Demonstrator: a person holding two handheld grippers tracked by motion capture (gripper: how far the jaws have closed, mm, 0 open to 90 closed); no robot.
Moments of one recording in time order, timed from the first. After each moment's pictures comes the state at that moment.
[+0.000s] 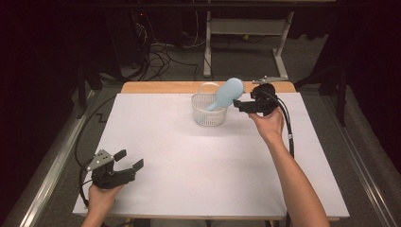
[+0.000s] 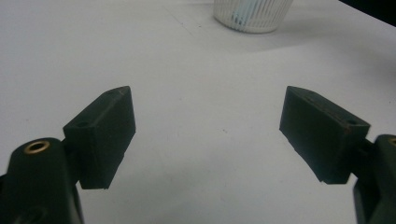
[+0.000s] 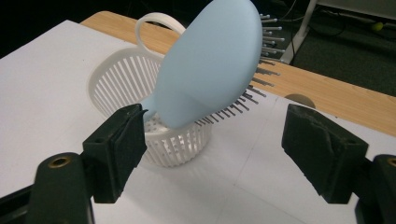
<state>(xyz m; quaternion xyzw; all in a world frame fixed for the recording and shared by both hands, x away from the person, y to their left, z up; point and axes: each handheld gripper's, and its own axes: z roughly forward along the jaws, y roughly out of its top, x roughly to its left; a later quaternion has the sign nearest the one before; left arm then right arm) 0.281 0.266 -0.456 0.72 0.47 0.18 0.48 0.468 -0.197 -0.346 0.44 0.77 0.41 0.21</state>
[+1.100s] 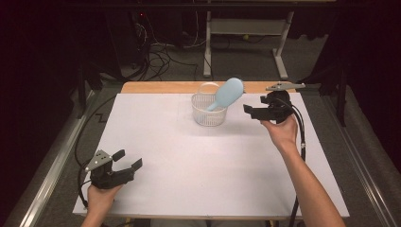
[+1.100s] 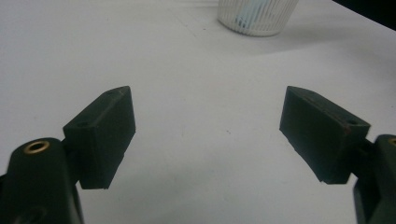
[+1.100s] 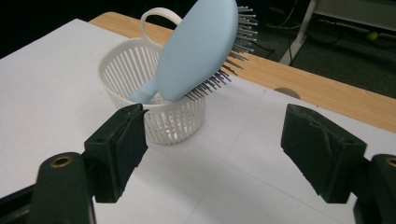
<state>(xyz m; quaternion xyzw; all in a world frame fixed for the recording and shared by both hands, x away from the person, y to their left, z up) 0.280 0.268 -0.457 0.71 0.47 0.19 0.49 0.437 -0.227 -0.340 0.43 0.77 0.42 0.22</state>
